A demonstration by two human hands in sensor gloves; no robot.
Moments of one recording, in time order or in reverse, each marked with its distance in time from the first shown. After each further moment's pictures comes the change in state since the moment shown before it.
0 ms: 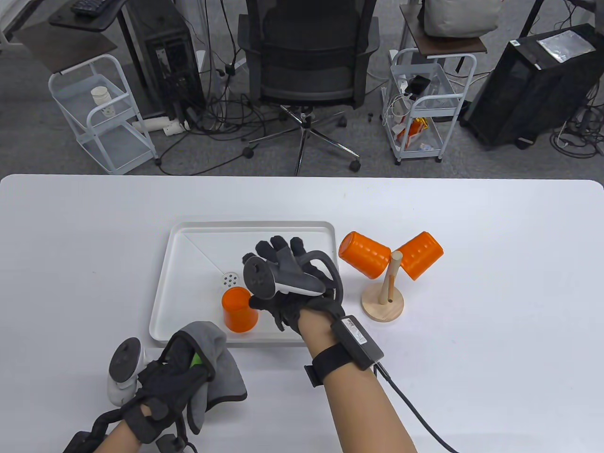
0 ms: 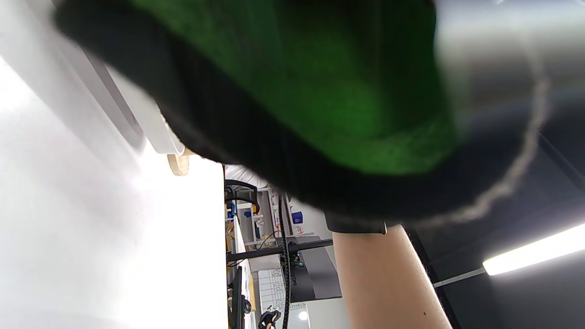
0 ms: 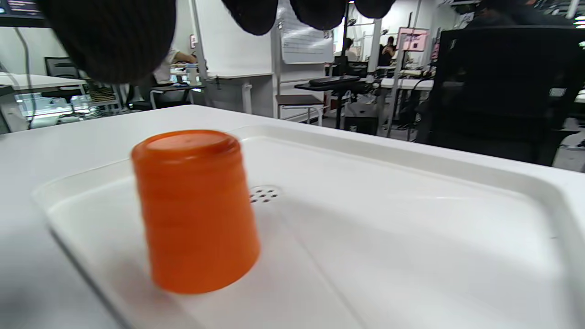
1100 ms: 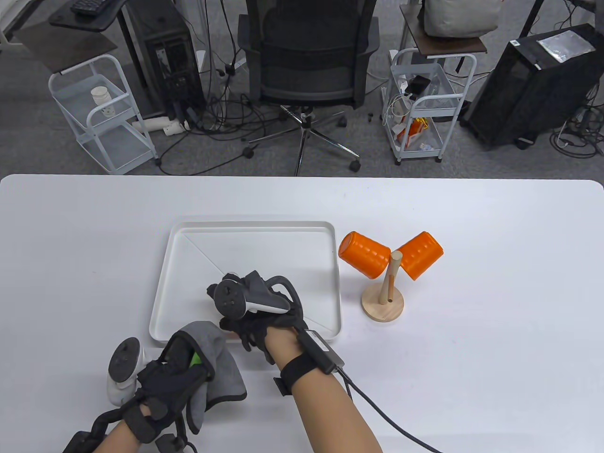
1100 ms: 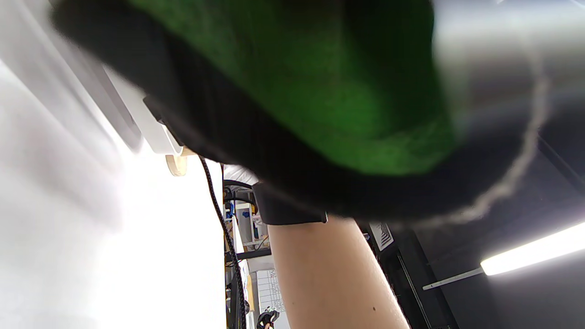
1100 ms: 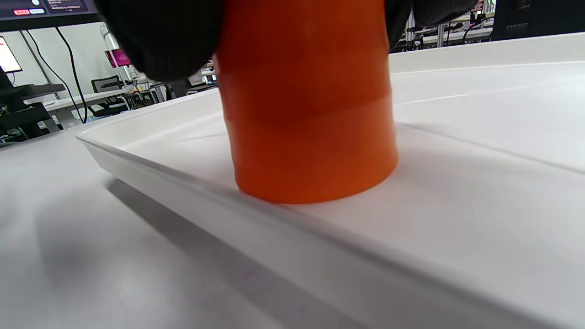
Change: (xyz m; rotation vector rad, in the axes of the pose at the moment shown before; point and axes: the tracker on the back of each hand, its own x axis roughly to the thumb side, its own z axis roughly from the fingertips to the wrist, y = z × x) left_hand 0.000 0.001 0.001 0.001 -0.005 0.002; right_hand 0.035 0.074 -0.038 0.033 -0.078 -0.153
